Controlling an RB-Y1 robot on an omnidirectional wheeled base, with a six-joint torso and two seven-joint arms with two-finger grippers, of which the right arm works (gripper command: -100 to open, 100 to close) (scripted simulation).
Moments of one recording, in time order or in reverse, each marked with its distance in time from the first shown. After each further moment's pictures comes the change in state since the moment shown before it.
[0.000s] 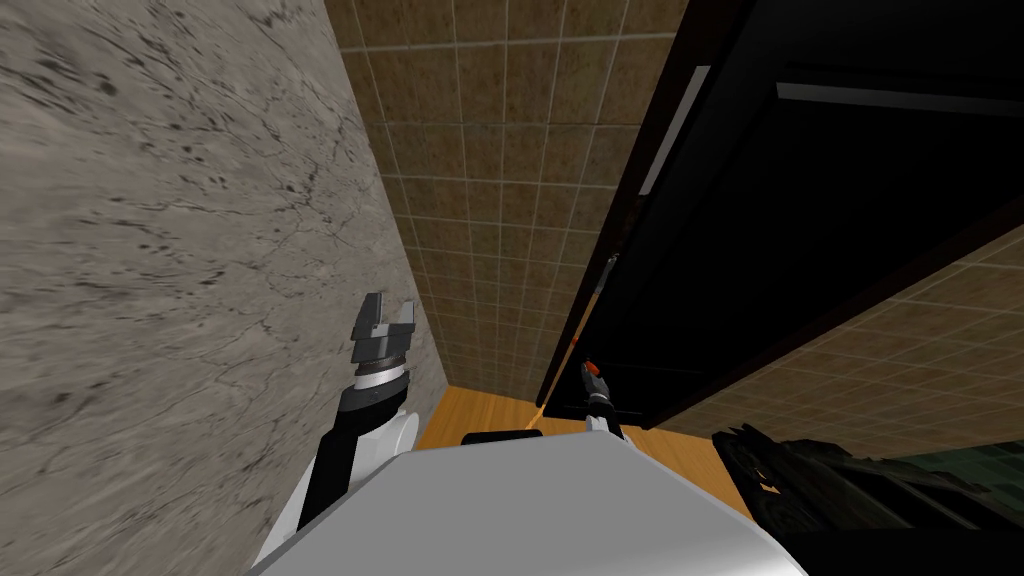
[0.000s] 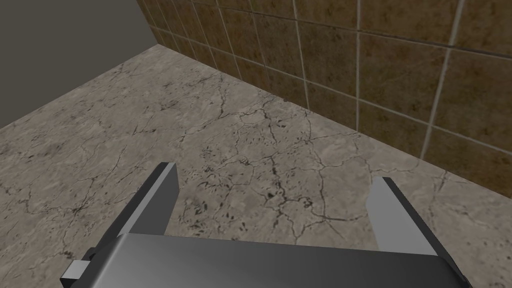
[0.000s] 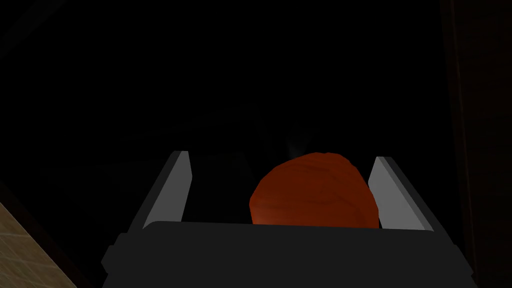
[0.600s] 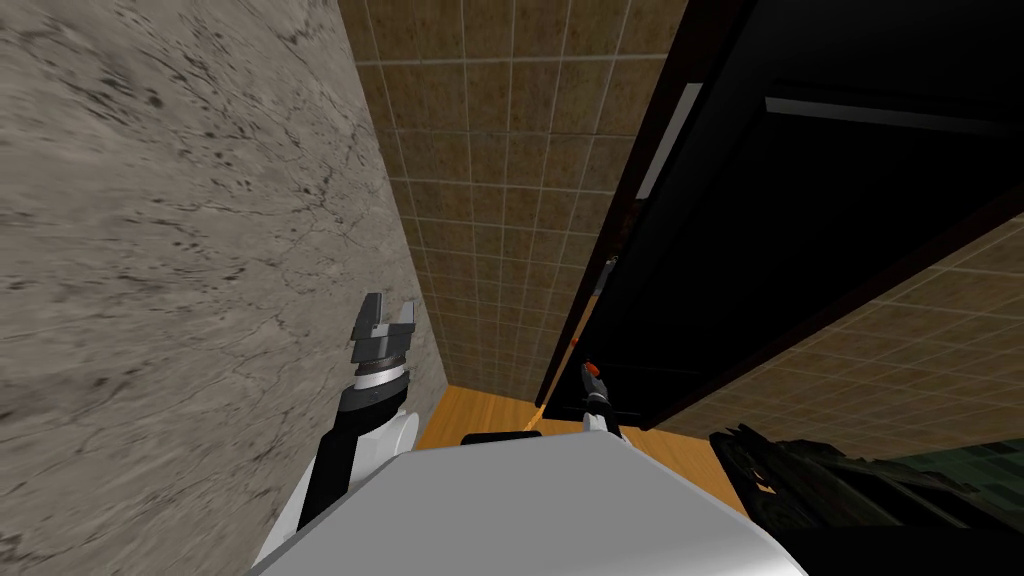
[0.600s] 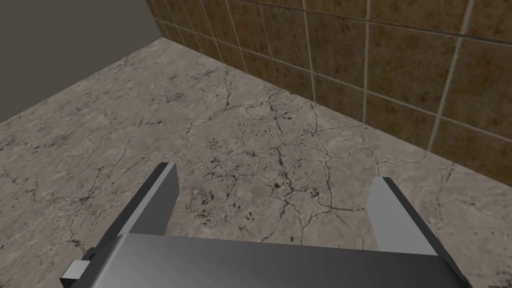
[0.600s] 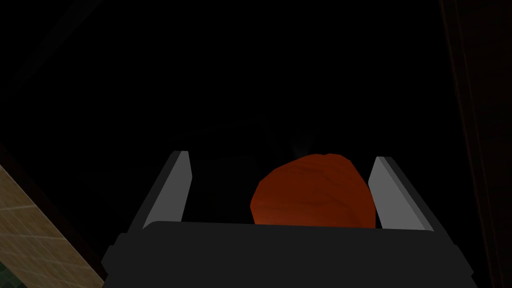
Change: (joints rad) arm -0.026 0.005 -0.005 0.038 -0.071 0.016 -0.002
